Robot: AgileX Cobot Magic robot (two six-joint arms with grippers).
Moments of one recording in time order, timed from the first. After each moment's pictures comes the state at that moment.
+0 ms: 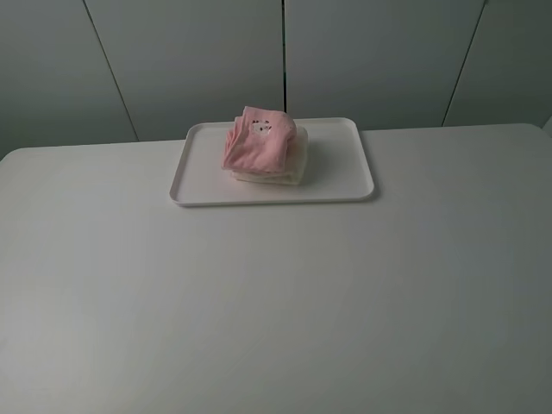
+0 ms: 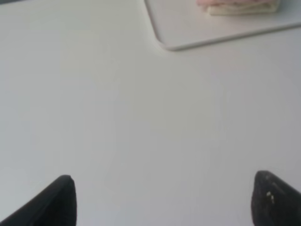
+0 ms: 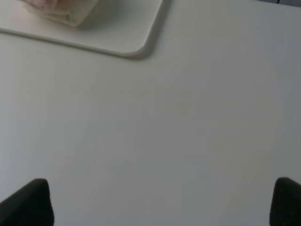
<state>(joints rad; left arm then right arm) 0.03 0.08 -0.55 -0.21 1.14 0.21 0.33 0.10 -0.54 -0.08 1.15 0.07</state>
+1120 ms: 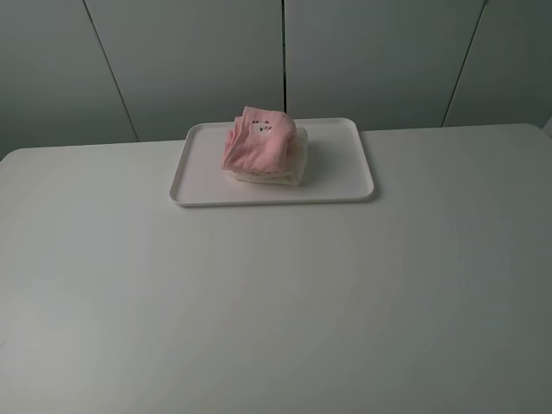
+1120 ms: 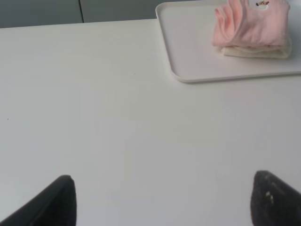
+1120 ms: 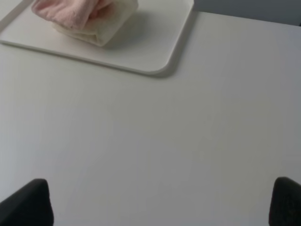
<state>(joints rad) 0.03 0.00 -0.52 -0.17 1.08 0.08 0.33 0.08 -0.51 -0.01 1.10 0.03</state>
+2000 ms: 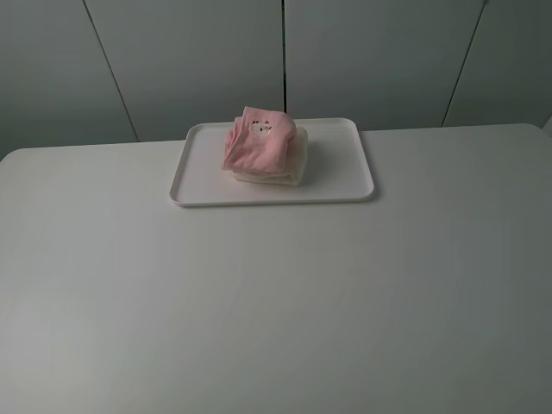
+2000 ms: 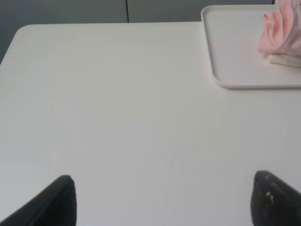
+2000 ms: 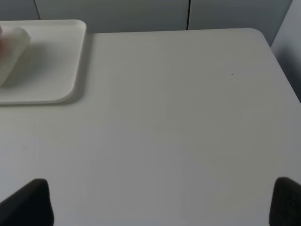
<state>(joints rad) 0.18 0.00 -0.52 -0.16 1.08 0.12 -0.03 0.00 -0.51 -0.02 1.10 0.00</state>
